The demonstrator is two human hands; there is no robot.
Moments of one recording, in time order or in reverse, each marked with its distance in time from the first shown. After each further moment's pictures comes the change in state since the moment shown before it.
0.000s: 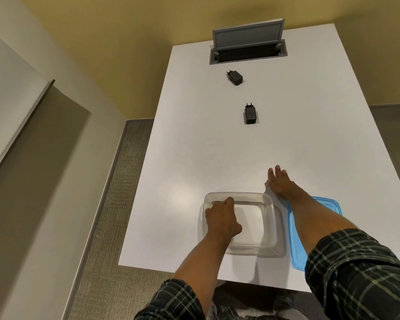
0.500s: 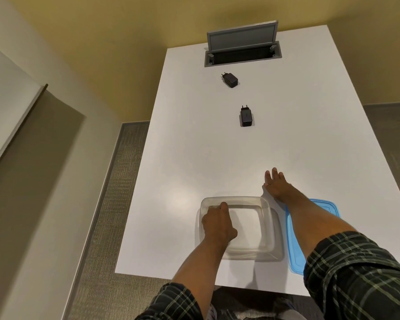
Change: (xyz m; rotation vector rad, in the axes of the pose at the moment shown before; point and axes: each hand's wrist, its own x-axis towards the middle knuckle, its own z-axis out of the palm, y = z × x) left_hand 0.010 -0.003 0.007 -0.018 -0.020 -0.056; right_hand 0.009 0.002 -0.002 -0.018 -0.010 -0.001
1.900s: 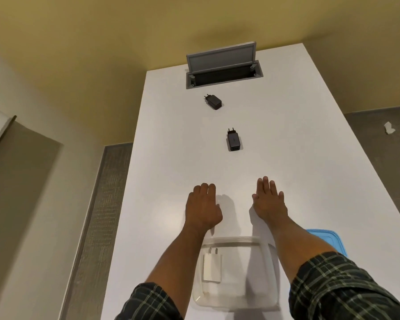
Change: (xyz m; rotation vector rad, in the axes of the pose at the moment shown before) left_hand 0.123 -0.010 -0.088 0.062 0.277 0.342; right_hand 0.057 -0.017 -0.005 -0.037 0.305 0.111
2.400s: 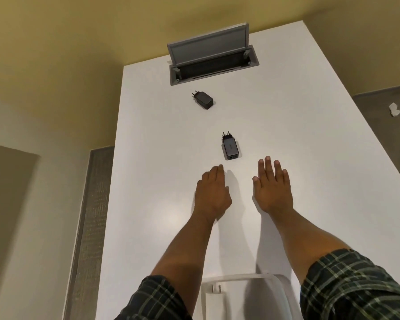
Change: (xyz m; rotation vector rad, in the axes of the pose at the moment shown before) left_hand 0.132 0.013 0.020 -0.125 -0.067 0.016; right_hand 0.097 0.004 -0.002 -0.017 0.415 -0.018
